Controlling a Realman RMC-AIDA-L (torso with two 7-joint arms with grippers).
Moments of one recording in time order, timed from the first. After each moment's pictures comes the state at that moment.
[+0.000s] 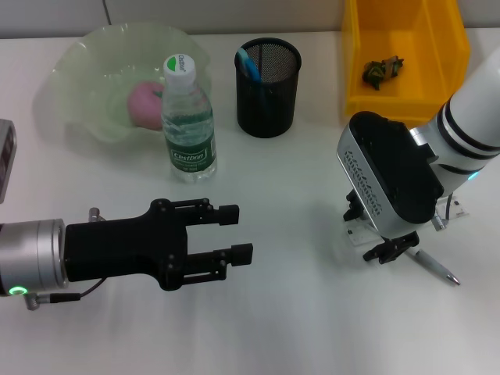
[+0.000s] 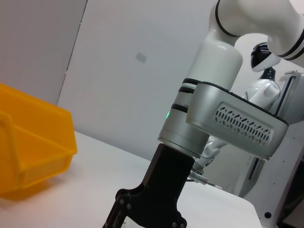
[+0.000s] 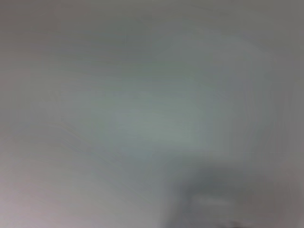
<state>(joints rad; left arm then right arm) -0.35 -2.07 1.12 0.64 1.63 1.66 -1.31 0.71 2.09 -1.62 -1.12 -2.60 -1.46 1.62</state>
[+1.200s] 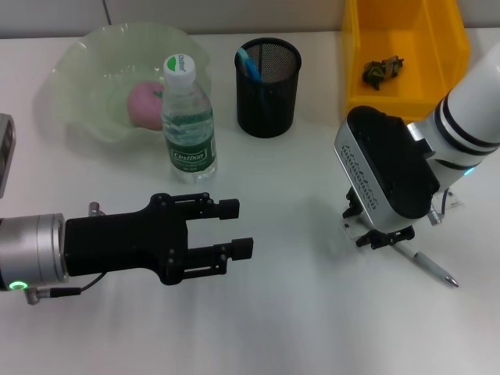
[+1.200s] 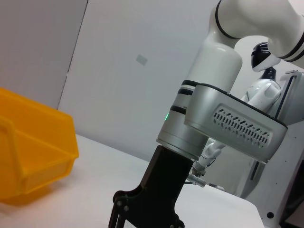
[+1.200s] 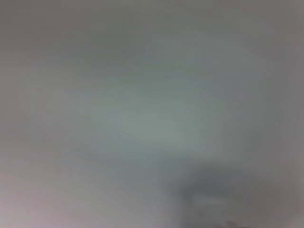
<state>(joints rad) -0.35 -2.07 1.12 0.65 1.62 1.66 -1.31 0.72 2.09 -1.62 -1.12 -2.60 -1.44 1.63</state>
